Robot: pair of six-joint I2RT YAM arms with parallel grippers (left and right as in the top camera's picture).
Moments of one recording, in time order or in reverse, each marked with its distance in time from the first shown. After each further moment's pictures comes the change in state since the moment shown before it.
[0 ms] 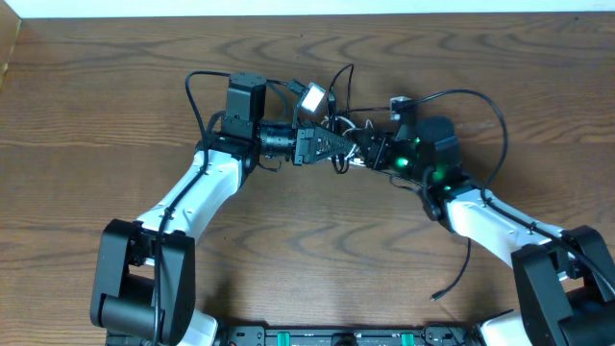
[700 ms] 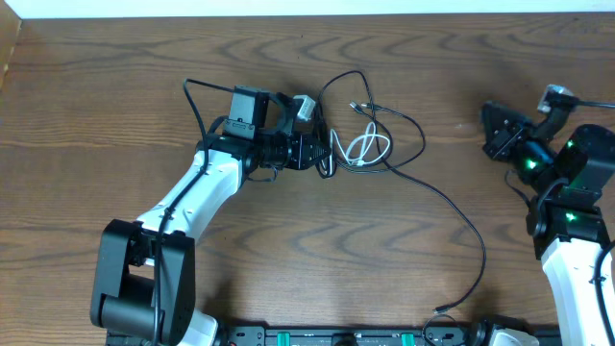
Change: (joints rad) left arm -0.002 -0.001 0.003 -0.283 -0.456 0.075; right arm -0.535 -0.498 0.002 -0.439 -0.148 -0.150
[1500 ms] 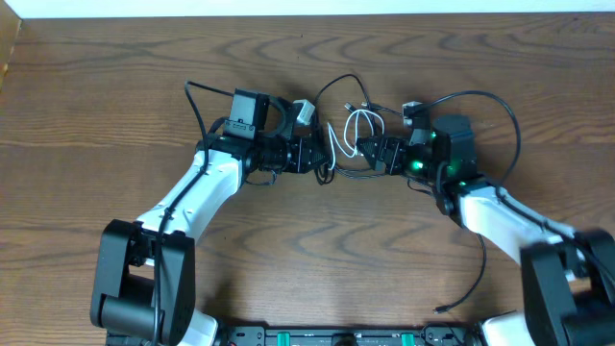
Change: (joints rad) left arm 0.000 0.000 0.000 -0.061 -0.005 0.001; right arm 0.467 0.499 -0.002 0.282 0.081 -0.012
